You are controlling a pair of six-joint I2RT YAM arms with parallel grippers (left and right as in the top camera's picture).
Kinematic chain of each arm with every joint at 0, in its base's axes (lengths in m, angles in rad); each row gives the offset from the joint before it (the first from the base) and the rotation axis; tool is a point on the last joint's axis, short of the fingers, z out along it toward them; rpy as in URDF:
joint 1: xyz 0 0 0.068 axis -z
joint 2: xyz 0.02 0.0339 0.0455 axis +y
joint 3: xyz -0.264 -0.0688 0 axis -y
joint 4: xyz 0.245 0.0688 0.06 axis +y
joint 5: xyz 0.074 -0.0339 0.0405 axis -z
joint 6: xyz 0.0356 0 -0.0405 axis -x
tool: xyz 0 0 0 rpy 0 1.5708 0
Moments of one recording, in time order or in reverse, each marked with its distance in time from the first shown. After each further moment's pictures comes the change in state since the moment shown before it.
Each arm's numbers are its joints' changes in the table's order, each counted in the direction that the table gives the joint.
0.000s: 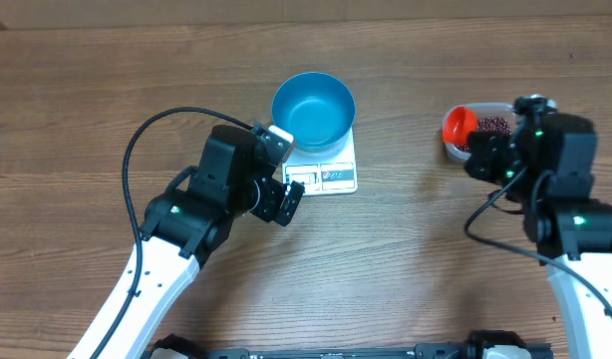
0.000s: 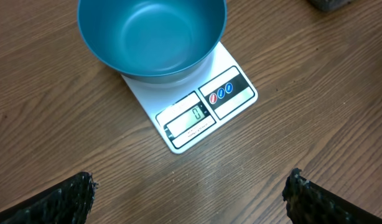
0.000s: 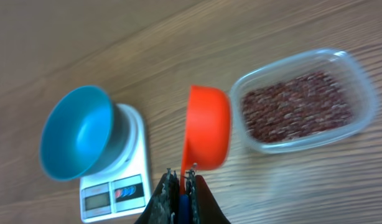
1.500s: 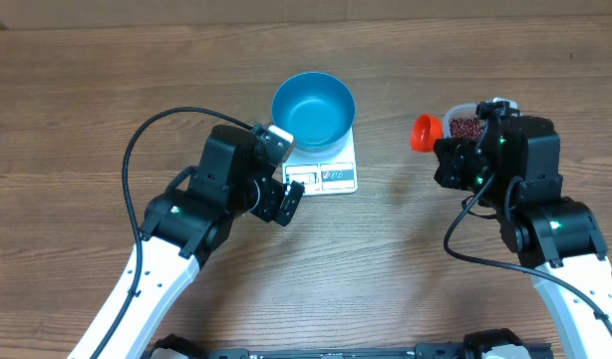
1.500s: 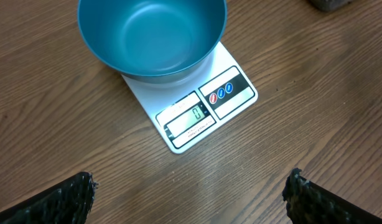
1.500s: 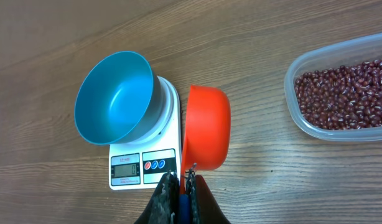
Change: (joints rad) left arm 0.000 0.000 0.000 0.000 0.000 0.000; right arm -0.204 -0.017 -0.014 0.009 0.037 -0.048
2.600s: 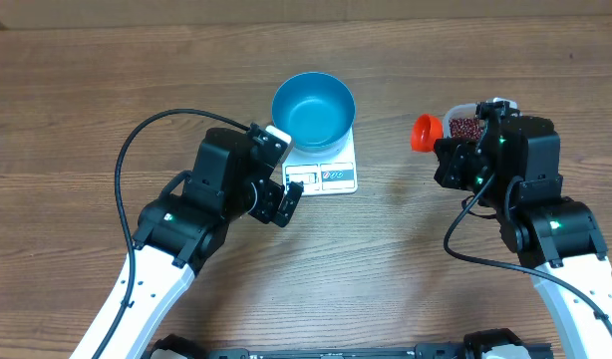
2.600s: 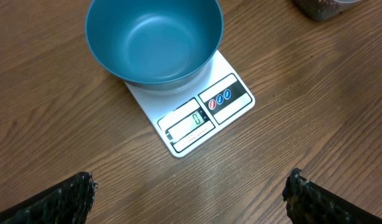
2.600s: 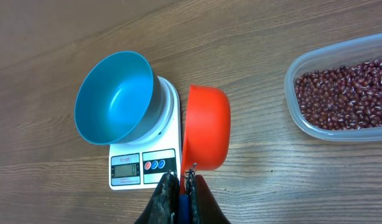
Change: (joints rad) left arm 0.000 -0.037 0.000 0.000 0.000 -0.003; right arm 0.000 0.000 0.000 0.000 0.000 0.000
